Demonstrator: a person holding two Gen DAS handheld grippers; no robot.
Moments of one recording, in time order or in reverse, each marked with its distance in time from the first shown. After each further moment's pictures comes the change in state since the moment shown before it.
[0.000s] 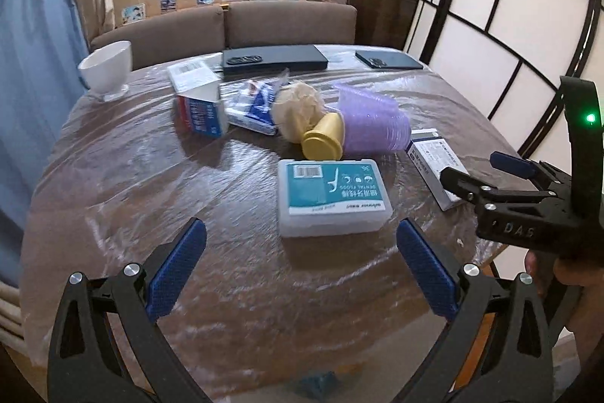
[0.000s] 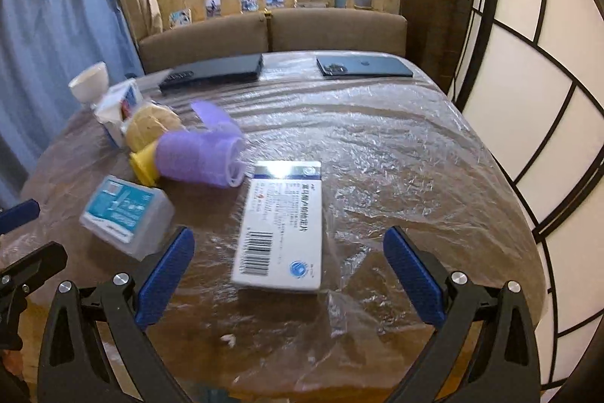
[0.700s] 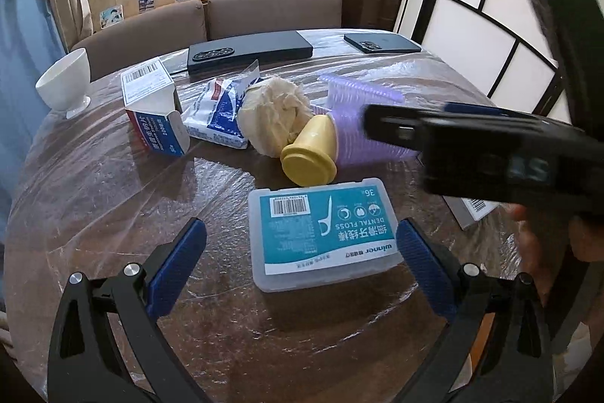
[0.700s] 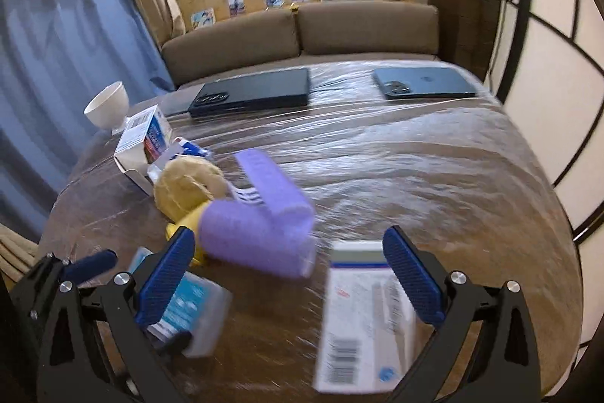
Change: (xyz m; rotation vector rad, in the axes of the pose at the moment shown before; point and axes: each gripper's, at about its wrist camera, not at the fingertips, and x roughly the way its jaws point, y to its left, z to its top) left arm 0.041 -0.009 0.018 0.063 0.042 -0.024; right arm 0.041 0.043 0.062 0.022 0.046 0.180
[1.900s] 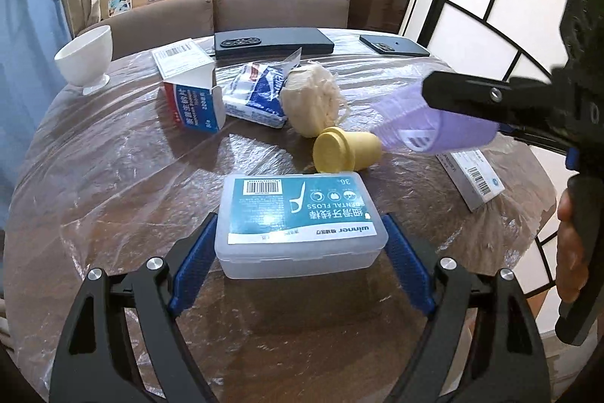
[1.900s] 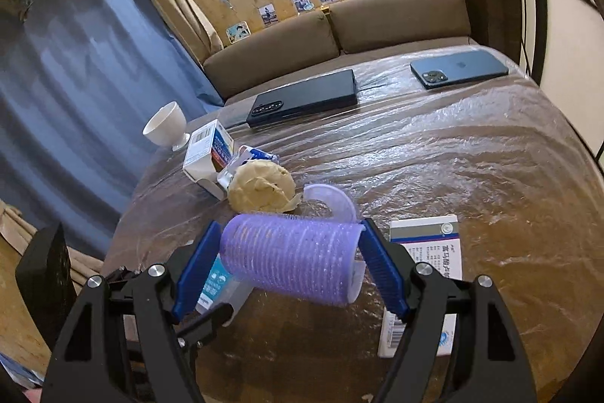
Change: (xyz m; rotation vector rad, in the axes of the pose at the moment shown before) left arm -0.014 0.028 -0.015 -0.056 0.001 -0.016; right arm -0.042 0.005 -0.016 0.052 -0.057 0.182
